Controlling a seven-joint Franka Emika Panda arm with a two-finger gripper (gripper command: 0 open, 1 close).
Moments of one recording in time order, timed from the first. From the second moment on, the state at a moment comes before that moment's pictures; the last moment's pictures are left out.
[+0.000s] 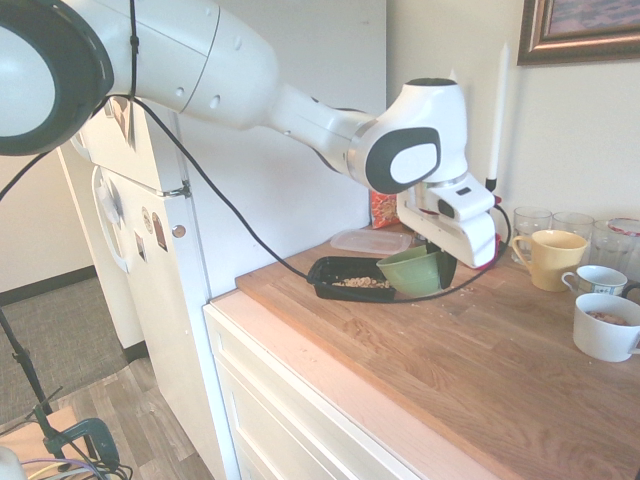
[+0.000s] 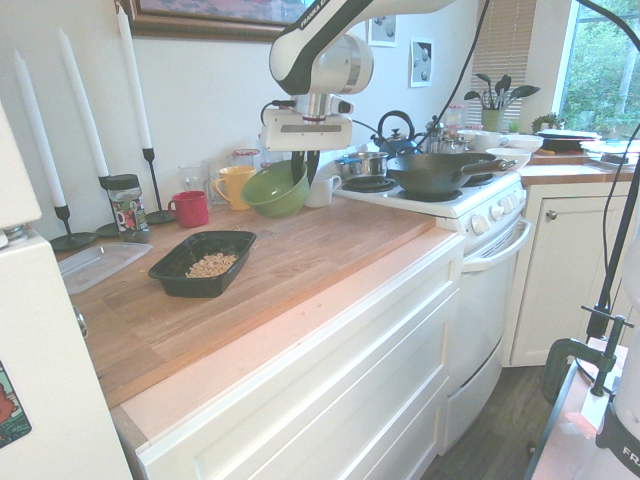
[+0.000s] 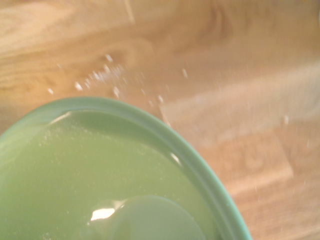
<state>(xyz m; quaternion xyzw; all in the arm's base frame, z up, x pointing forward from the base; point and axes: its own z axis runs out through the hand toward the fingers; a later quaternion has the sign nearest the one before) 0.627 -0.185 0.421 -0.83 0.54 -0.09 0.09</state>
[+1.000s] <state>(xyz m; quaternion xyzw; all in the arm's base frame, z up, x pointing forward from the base) 0.643 -0.320 0.323 -0.77 0.59 -0.03 0.24</state>
